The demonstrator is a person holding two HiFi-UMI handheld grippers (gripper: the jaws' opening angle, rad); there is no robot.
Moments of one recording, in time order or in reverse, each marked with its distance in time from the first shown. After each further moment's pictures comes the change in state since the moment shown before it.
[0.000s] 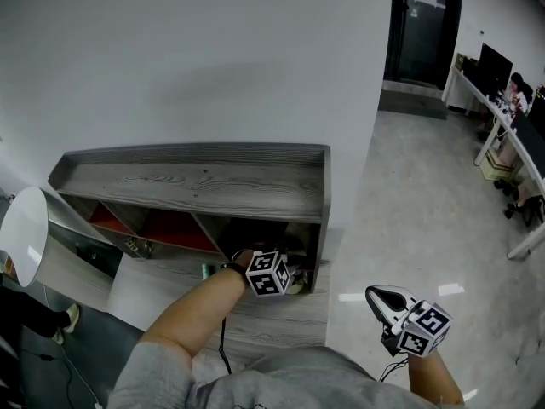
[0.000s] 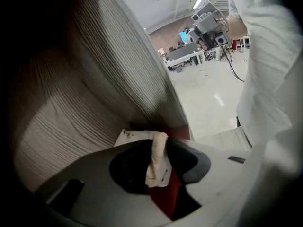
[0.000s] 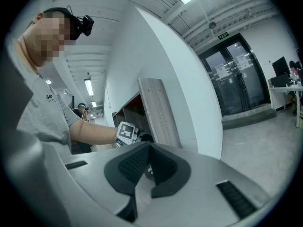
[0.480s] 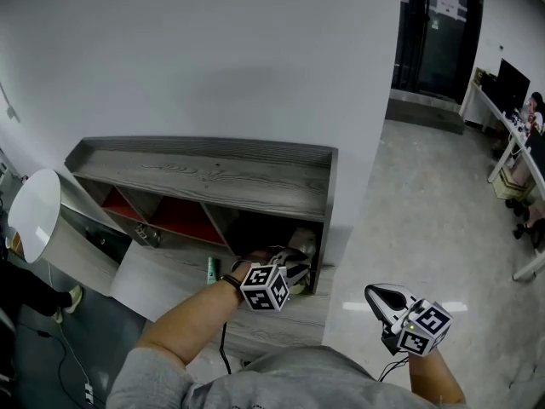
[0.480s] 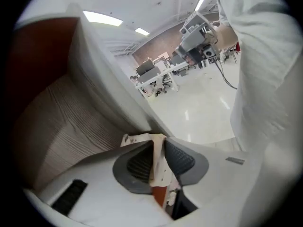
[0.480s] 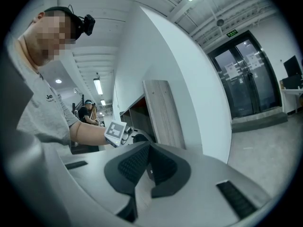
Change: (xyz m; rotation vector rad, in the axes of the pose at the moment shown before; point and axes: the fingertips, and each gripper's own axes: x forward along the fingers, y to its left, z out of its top) left arm -0.044 -0.022 0.034 -0.027 -0.041 0.068; right arm 0.002 0.000 0.017 -0.056 0.012 0.104
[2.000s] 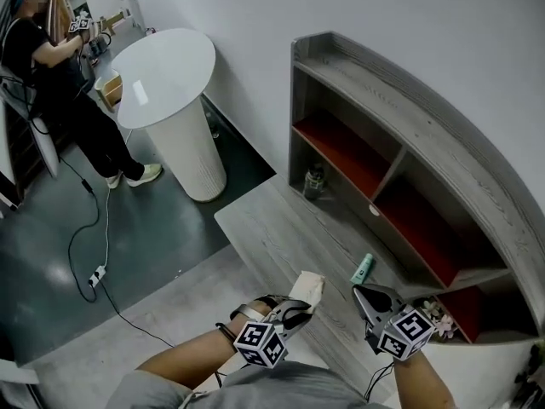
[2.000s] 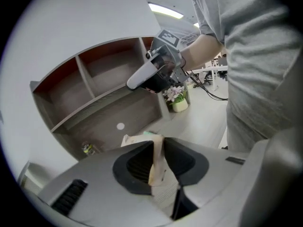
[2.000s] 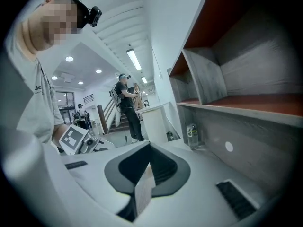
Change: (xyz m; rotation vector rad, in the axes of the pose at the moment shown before) left arm -0.295 -0.184 -0.381 -0.554 0.151 0.349; right arm 0.453 0.345 -0.123 -0.155 0.274 0.570
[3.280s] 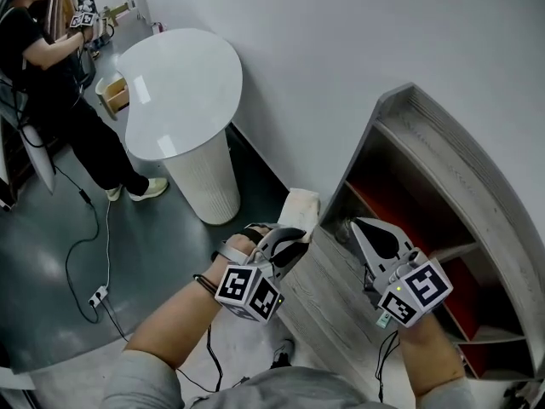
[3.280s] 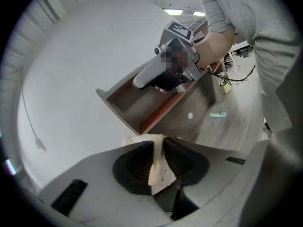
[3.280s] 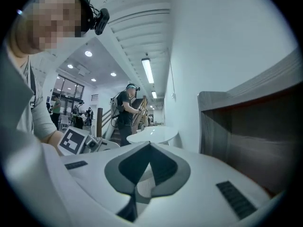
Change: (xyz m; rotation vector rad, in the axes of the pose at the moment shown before) left arm -0.134 0.348 -0.068 0.160 -0.021 0.372; right arm 0.244 0.014 0.258 -0.257 -0.204 0.019
